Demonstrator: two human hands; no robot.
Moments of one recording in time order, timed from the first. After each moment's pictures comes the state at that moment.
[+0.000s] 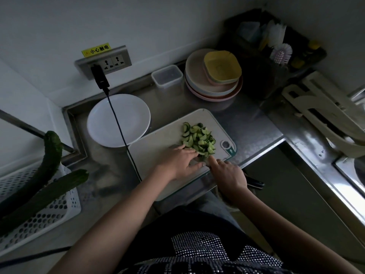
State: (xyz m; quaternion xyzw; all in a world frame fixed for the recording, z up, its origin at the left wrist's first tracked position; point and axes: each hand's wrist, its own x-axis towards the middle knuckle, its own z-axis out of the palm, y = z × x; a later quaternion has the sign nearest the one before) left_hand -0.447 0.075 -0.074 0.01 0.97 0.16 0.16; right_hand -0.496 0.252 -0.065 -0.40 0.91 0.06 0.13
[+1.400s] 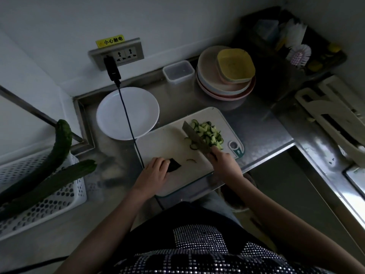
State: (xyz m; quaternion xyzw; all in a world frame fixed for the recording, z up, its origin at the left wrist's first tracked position) left_hand -0.350 0.034 -0.147 -0.08 0.99 0.10 -0.07; right_hand -0.519 0.224 -0.089 -0.27 0.91 -0.20 0.23
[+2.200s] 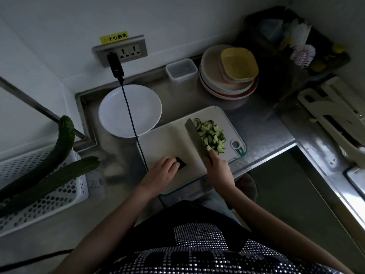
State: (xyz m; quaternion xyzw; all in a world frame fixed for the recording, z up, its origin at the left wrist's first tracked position) left_hand -0.355 0.043 -0.152 0.03 0.99 0.07 -0.15; right_hand -0.480 0.212 -0.087 -0.23 0.91 -0.25 0.22
